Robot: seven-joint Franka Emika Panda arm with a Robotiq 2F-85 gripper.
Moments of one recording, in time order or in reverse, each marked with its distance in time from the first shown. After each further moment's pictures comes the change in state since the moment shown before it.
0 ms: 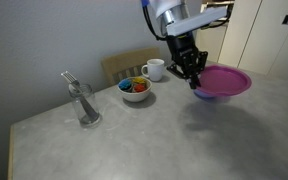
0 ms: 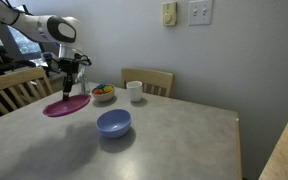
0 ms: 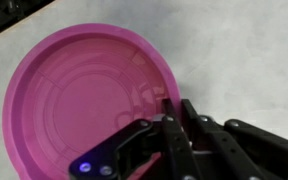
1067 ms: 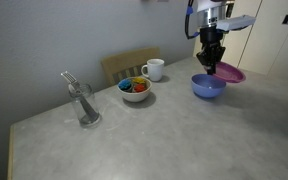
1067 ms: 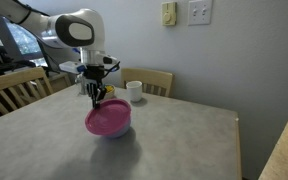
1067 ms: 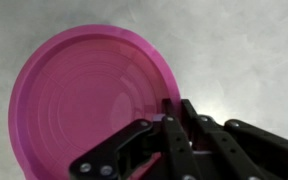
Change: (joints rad) arm -0.215 -0.156 -0.044 -0.291 -0.053 0.387 -0.475
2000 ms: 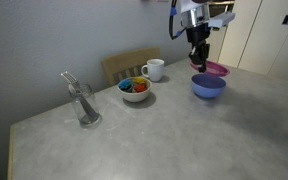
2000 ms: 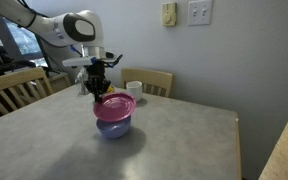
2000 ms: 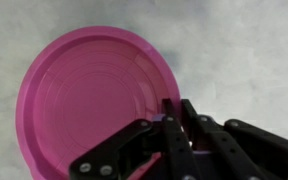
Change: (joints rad) arm 0.025 0.110 0.048 0.199 -0.125 -0.131 -0.191
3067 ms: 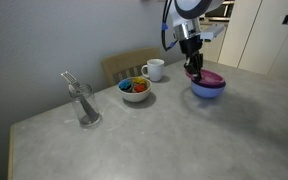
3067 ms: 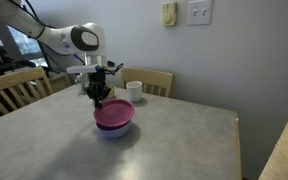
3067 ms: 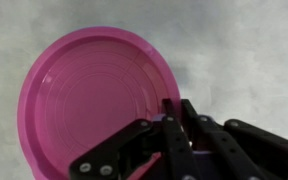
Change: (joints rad) arm 0.014 0.112 0.013 0.091 -0.004 -0.048 -0.026
